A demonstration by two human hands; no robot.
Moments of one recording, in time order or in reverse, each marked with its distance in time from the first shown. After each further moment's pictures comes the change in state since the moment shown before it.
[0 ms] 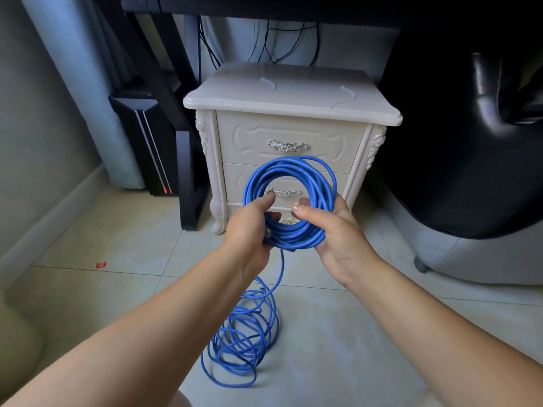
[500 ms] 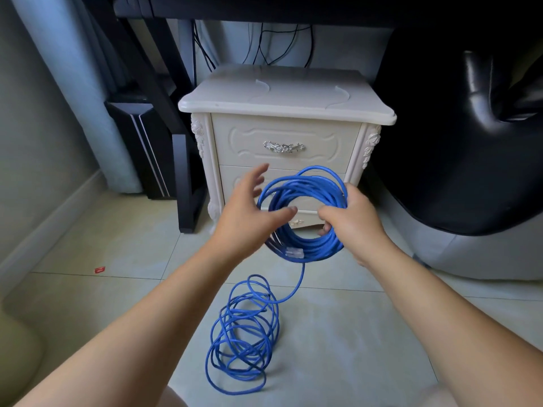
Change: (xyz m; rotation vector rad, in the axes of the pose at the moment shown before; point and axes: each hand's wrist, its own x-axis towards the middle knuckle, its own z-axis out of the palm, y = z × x) left_hand 0.005 0.012 -0.014 0.816 -0.200 0.601; right_hand 0.015 -0.020 -0.026 -0.697 0.207 -0.149
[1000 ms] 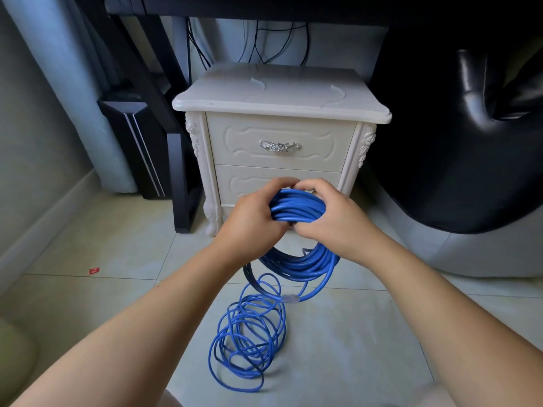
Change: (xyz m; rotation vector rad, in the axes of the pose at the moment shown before) left_hand 0.001 0.001 0.008 0.213 -0.127 0.252; right_hand -0.012 -0.014 -0.006 -0.269 -0.283 -0.239
